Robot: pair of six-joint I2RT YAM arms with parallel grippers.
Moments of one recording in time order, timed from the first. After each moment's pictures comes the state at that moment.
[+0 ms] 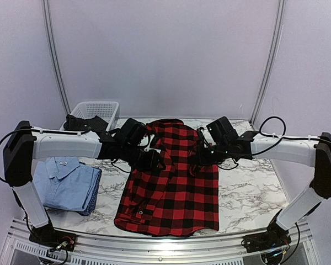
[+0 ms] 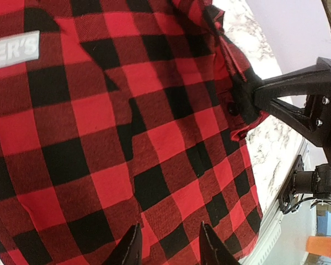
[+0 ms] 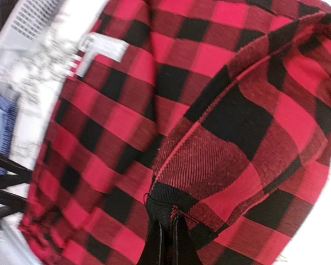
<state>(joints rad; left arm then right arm) -0.87 1.78 1.24 -0.29 0.27 -0.61 0.69 1.53 1.03 -0.38 -0.06 0.50</state>
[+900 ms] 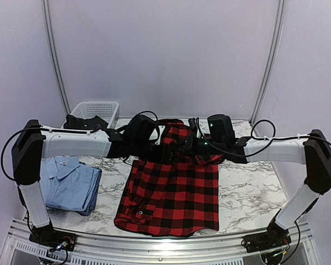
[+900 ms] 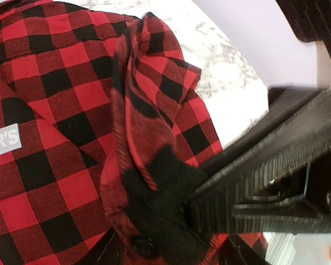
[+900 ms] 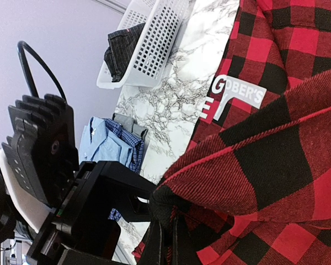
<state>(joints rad) -0.91 1.87 1.35 -0.15 0.18 -0.49 0.69 1.60 0.98 0.18 -0.42 0.85</state>
